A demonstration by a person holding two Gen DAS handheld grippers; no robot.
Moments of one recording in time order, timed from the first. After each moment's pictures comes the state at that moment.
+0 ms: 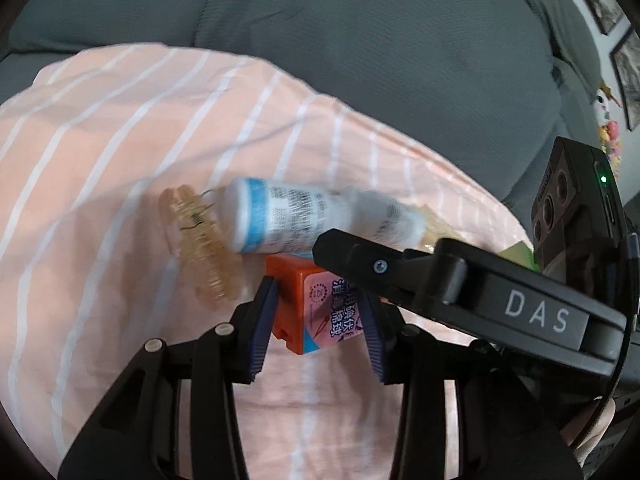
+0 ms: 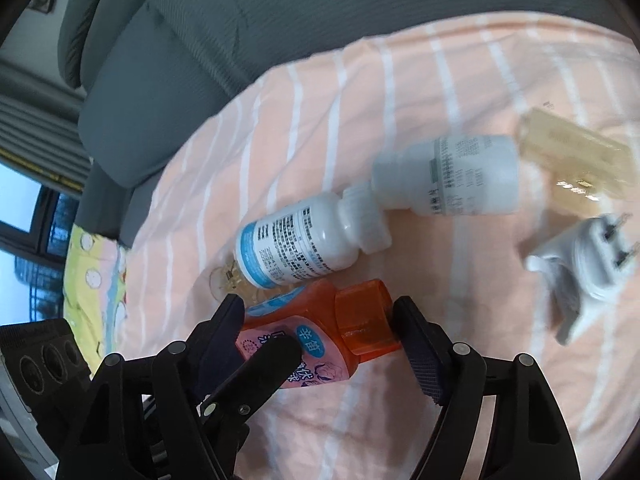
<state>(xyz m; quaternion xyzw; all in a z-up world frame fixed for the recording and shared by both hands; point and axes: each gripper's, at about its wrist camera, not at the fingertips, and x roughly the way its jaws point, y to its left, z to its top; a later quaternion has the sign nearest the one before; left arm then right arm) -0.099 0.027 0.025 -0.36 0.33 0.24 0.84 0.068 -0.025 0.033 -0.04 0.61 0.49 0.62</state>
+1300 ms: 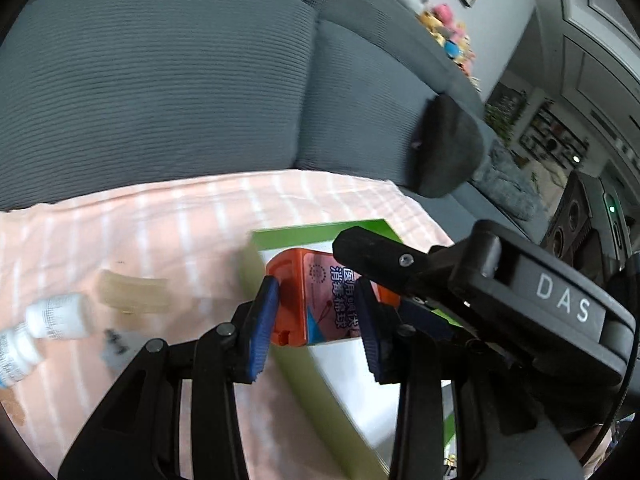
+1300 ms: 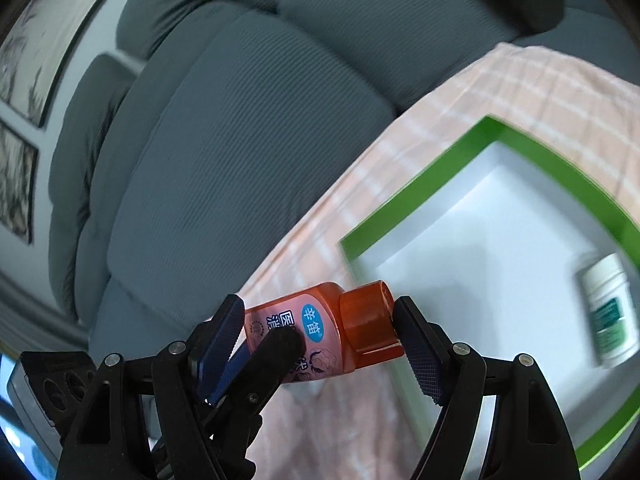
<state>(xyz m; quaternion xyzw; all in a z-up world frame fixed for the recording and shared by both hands) 0.096 -0.147 0.090 -0.19 0.32 -0.01 0.93 0.195 -0.281 0.120 0.24 0.48 0.29 0.79</state>
